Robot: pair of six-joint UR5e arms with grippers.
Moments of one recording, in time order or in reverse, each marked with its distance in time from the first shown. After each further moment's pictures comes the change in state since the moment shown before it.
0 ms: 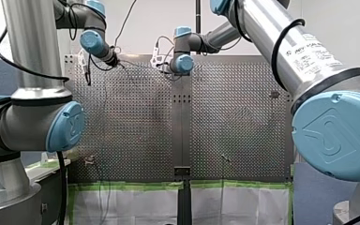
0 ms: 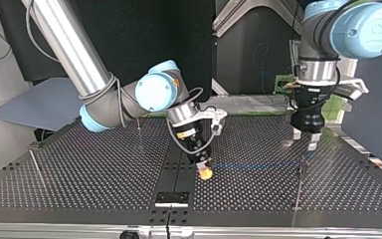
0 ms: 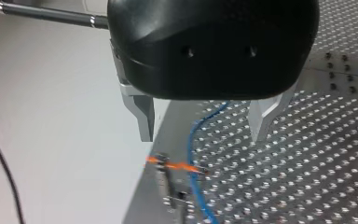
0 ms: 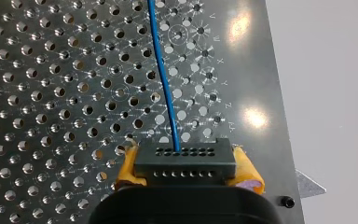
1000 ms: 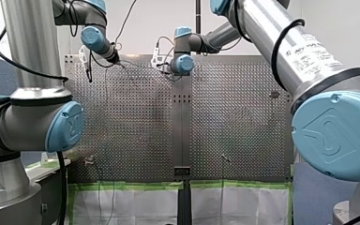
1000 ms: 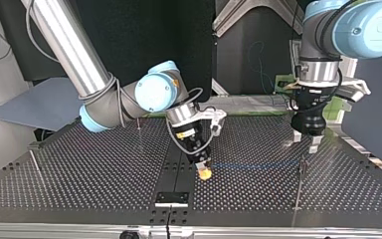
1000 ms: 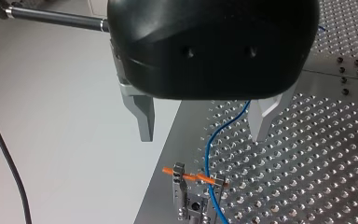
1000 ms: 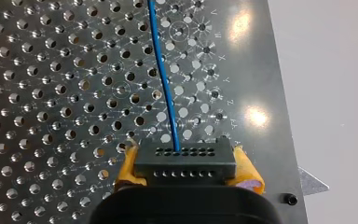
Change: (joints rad) left arm -0.011 0.001 0.025 -0.023 -0.005 -0.011; right arm -0.002 0.001 0.001 0.001 0.000 0.006
